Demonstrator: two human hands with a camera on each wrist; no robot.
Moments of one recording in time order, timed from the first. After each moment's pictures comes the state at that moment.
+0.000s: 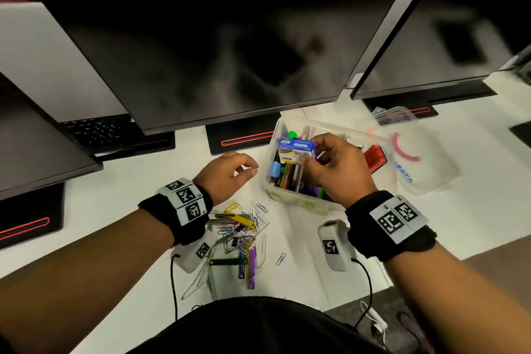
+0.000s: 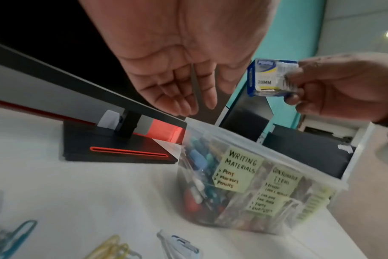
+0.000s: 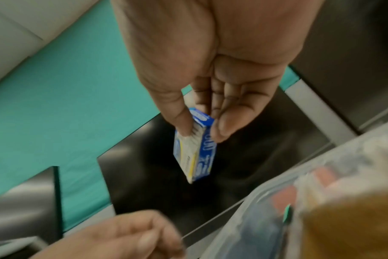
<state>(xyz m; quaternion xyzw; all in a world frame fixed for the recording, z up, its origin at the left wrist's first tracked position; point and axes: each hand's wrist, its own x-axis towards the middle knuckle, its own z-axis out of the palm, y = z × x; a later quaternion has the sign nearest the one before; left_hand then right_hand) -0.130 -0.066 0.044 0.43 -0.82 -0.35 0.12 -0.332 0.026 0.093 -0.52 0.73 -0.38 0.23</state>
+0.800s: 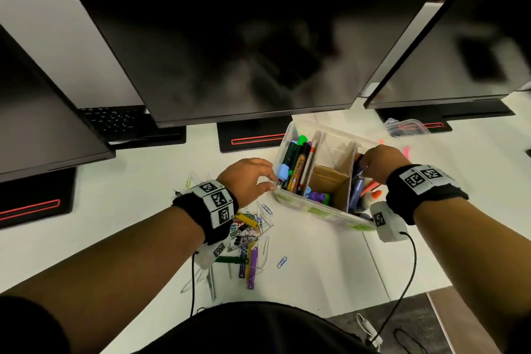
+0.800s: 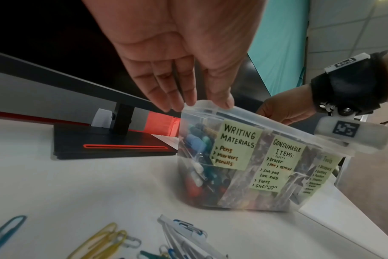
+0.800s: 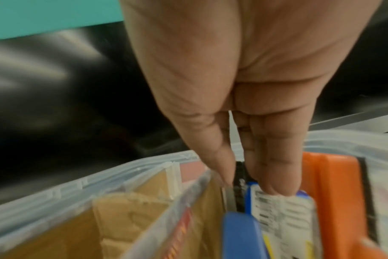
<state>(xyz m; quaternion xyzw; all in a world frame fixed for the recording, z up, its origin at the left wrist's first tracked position) -0.150 -0.058 0.040 0.41 -0.87 -0.28 0.04 -0.433 -0.015 0.078 -0.55 0.81 0.14 0.13</state>
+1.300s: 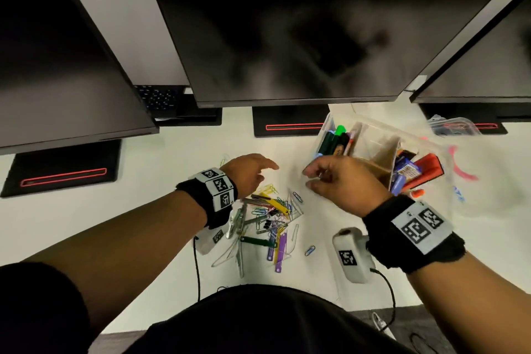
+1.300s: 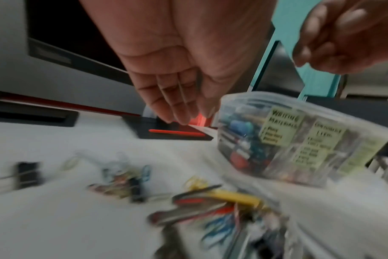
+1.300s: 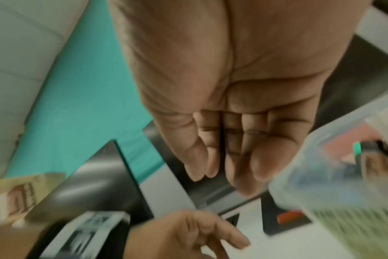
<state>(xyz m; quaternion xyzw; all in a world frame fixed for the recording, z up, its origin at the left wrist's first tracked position) -0.087 -0.067 0.008 0.45 -0.84 -0.29 -0.02 -0.282 0.017 0.090 -0.67 0.66 -0.15 0.31</state>
